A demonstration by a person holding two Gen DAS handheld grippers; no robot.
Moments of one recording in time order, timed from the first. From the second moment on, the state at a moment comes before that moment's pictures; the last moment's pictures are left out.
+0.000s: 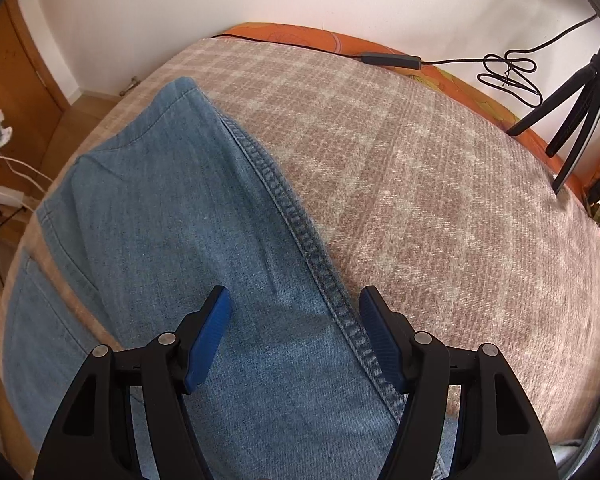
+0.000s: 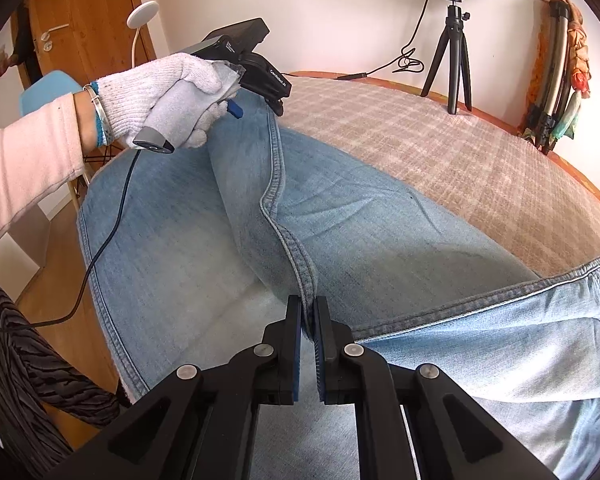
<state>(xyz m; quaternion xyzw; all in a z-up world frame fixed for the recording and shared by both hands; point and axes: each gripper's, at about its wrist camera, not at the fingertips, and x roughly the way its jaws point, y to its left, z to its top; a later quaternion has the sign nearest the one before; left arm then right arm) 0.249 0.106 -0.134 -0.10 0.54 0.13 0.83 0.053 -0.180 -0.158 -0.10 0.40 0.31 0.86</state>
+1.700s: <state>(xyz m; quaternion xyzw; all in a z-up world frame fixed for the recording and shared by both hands) 0.094 0.182 -0.102 0.09 0.43 0.19 0.88 0.036 -0.171 -0.149 -0.16 0.36 0.28 0.87</state>
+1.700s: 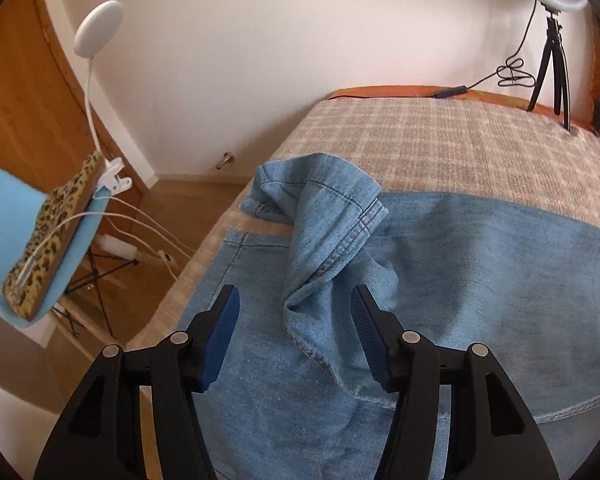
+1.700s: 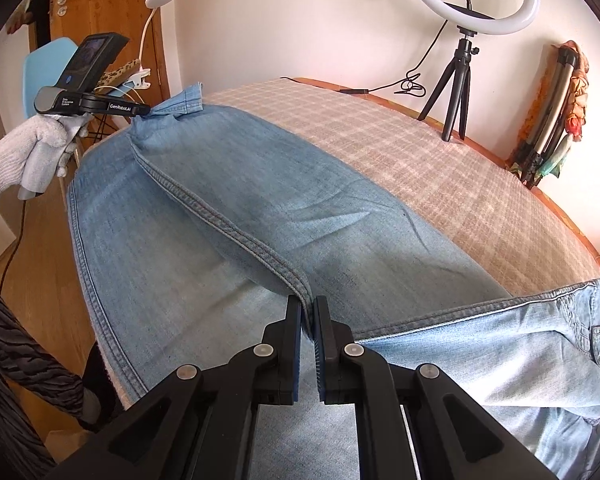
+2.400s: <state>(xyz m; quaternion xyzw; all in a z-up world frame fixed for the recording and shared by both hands) 0.047 0.312 -0.121 -0.19 0.41 0.23 0.86 0.038 -0.176 -0.132 -0.15 0.34 0.28 0.88</state>
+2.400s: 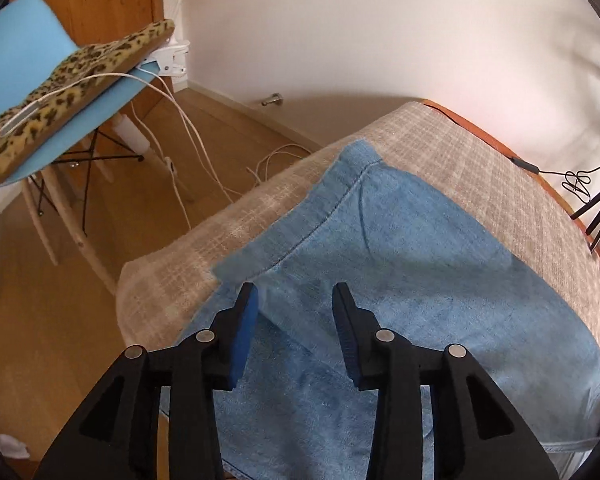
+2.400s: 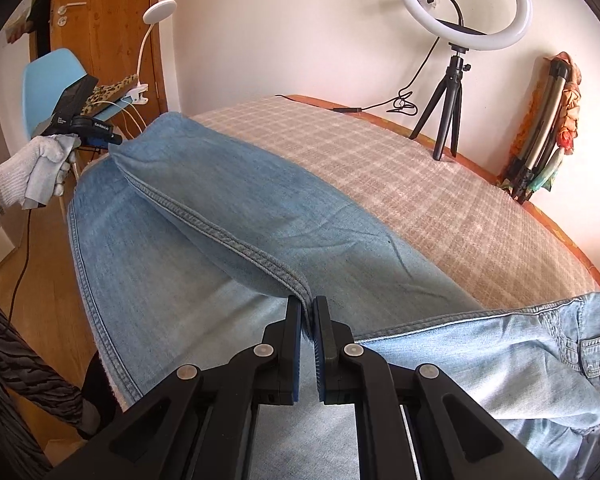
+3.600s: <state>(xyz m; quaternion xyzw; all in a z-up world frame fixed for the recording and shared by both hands) 0.052 0.306 -0.006 -0.22 0.30 0.14 0.92 0.023 -0.204 -0.031 -0.13 0.22 0.25 0.94</state>
